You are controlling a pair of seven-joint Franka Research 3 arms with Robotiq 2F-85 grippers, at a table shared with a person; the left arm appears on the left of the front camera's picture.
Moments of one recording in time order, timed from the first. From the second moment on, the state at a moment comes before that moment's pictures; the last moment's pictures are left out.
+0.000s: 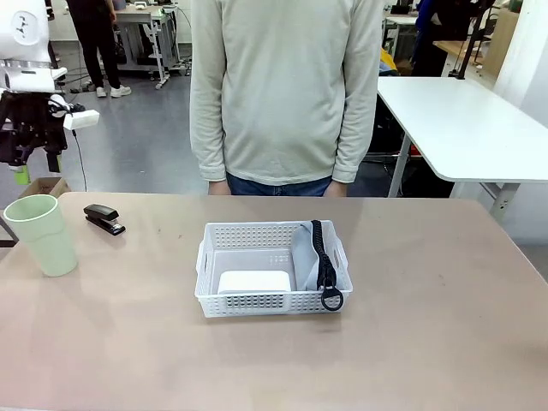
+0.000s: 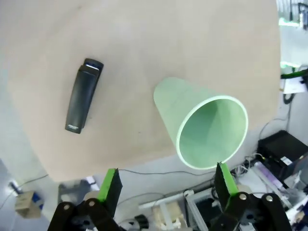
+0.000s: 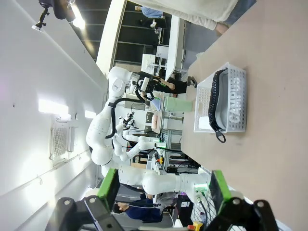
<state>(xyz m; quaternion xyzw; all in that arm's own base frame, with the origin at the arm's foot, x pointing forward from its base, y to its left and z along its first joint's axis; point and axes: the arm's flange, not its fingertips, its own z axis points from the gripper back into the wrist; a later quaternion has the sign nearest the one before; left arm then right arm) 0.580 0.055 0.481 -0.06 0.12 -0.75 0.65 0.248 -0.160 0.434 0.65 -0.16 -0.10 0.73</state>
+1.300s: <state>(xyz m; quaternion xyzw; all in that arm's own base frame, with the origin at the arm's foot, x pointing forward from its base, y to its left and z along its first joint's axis) 0.611 0.027 0.427 -0.09 -0.03 -0.82 0.56 0.248 -0.160 0.434 0.65 -0.16 -0.10 0.73</state>
